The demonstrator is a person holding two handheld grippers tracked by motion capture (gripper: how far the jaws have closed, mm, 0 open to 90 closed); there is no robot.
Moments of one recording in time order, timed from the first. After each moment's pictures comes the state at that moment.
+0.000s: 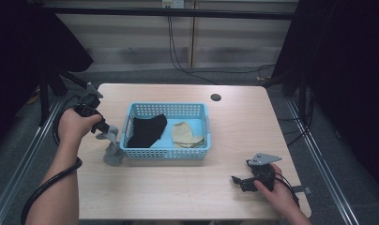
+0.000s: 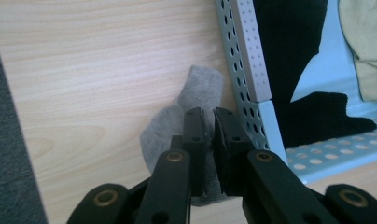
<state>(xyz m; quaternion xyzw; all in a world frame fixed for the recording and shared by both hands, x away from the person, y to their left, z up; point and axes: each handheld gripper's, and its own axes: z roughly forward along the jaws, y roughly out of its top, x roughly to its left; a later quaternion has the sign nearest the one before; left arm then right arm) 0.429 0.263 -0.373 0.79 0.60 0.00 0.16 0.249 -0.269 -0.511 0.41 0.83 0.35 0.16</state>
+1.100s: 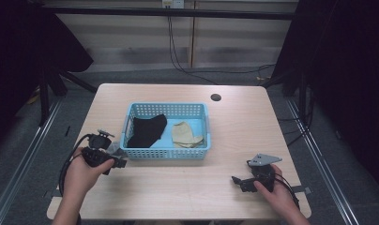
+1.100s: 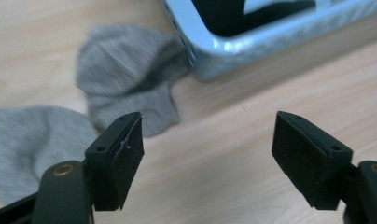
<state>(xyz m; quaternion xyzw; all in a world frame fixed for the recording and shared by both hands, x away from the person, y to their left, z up) 0.314 0.231 -0.423 0.84 0.50 0.06 0.20 0.247 -0.268 -0.511 0.42 0.82 0.35 0.16</state>
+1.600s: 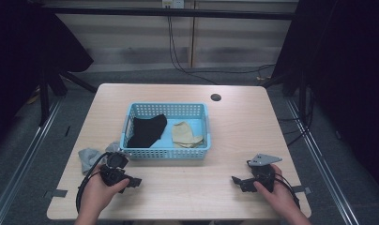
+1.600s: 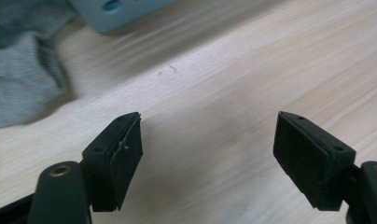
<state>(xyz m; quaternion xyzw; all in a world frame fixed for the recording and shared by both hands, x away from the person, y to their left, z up) 0.285 0.200 -0.465 0.86 0.47 0.03 0.21 0.247 -0.268 -0.511 0.42 0.82 0.35 0.16</state>
